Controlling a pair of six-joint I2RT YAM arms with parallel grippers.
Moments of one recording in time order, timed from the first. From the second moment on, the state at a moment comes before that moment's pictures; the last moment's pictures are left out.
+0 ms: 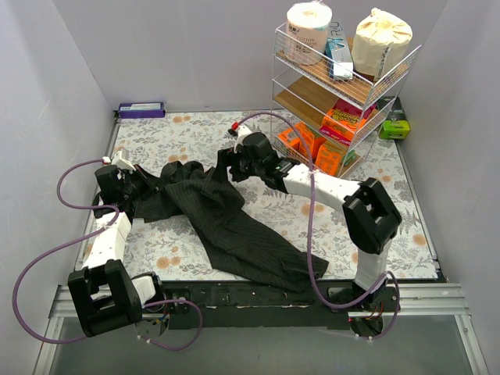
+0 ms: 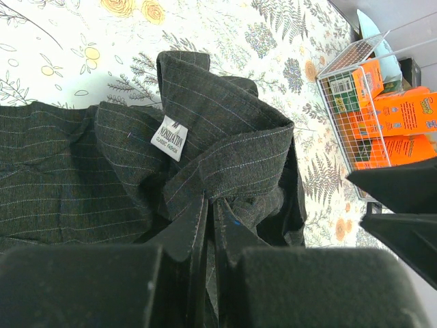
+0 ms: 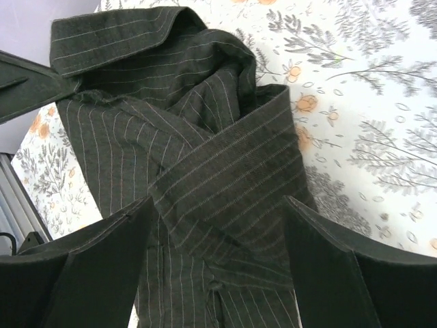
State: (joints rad) left arm 0.29 1.13 0.64 -0.04 0.56 -0.50; right arm 0.81 1.82 1.37 -0.01 -0.18 0.43
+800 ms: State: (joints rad) left arm 0.29 1.13 0.64 -0.04 0.56 -0.50; right arm 0.84 2.22 1.74 -0.20 -0.06 0.45
